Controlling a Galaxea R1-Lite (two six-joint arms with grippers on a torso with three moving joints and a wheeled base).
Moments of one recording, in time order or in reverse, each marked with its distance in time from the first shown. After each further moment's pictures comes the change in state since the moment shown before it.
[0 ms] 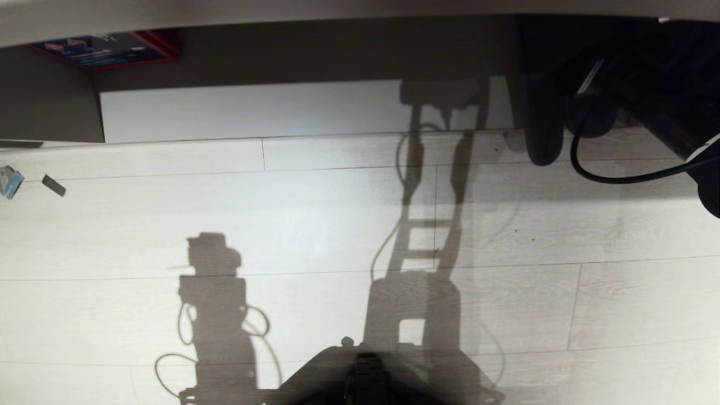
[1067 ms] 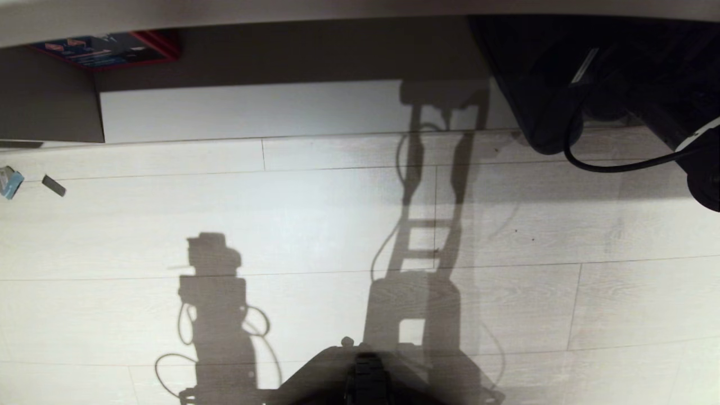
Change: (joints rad) left arm 0.000 0.000 0.000 0.000 0.001 -0.001; right arm 0.018 0.027 -0.057 0.005 -0.030 0.000
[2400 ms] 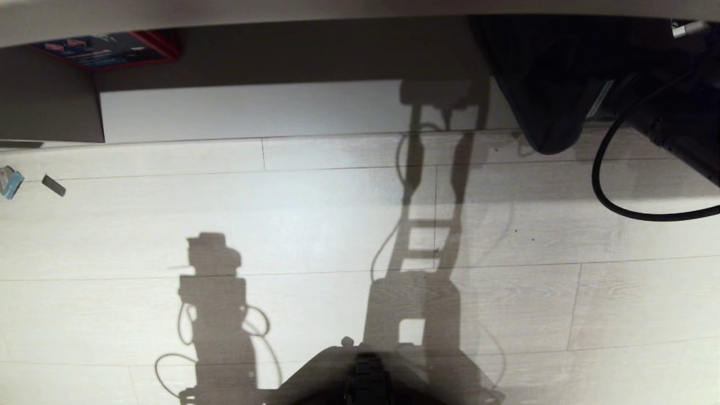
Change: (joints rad) left arm 0.000 0.000 0.000 0.000 -0.003 0.000; right arm 0.053 -0.177 0.230 0.082 -0.006 -0.046
